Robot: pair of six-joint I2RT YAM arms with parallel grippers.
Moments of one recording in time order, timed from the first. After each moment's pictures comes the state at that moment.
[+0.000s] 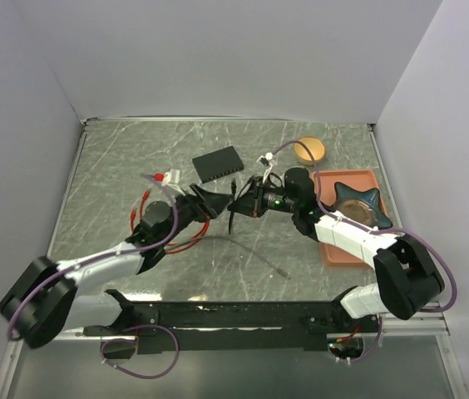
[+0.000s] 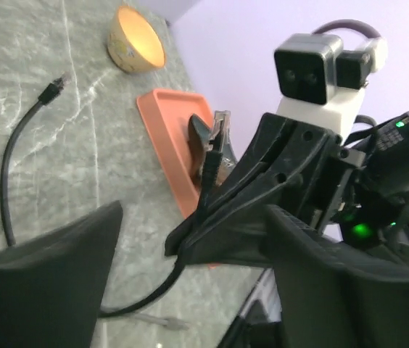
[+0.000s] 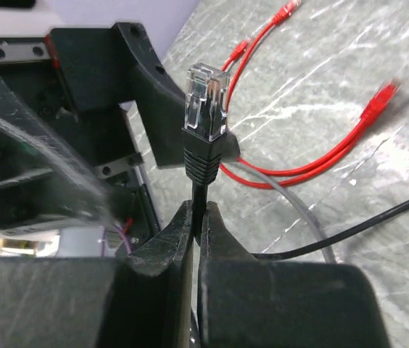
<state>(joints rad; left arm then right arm) -0.68 1.25 0.49 0.79 0.08 -0.95 0.55 1.39 0.74 0.42 -0.66 0.64</state>
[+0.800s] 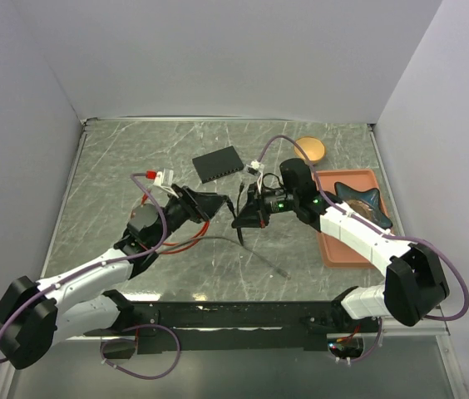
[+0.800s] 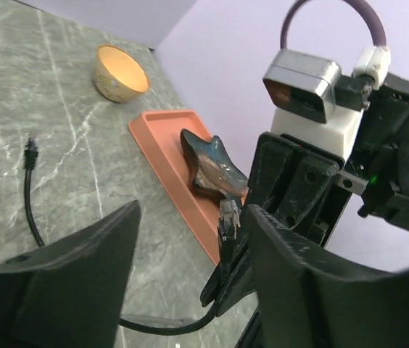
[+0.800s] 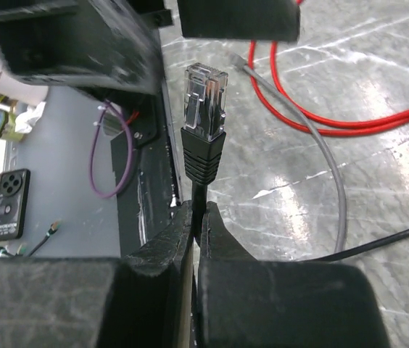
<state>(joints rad) -0.68 1.04 0.45 0.72 0.08 -0.80 0.55 1.34 0.92 -0.11 -0.93 0.15</state>
